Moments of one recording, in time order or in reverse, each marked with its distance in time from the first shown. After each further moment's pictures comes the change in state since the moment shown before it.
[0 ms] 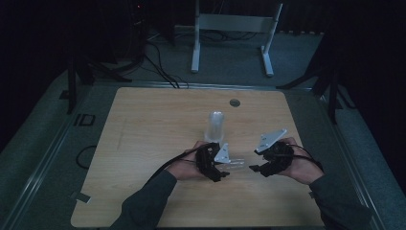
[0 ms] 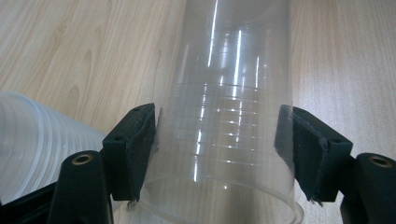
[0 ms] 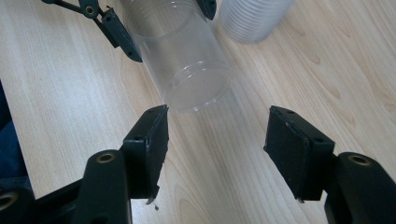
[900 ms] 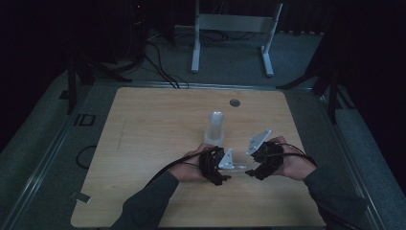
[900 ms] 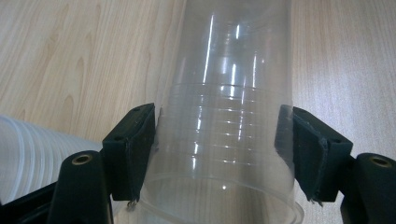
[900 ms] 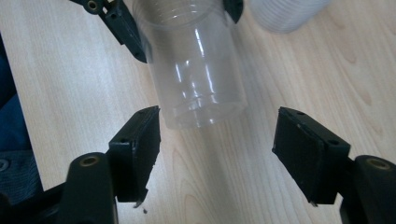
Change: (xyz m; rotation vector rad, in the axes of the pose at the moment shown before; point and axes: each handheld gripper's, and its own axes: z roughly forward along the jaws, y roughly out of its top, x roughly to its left) left arm -0.012 0.009 0.004 0.029 0.018 0.081; right arm 0.005 0.017 0.018 0.128 0.066 -0.092
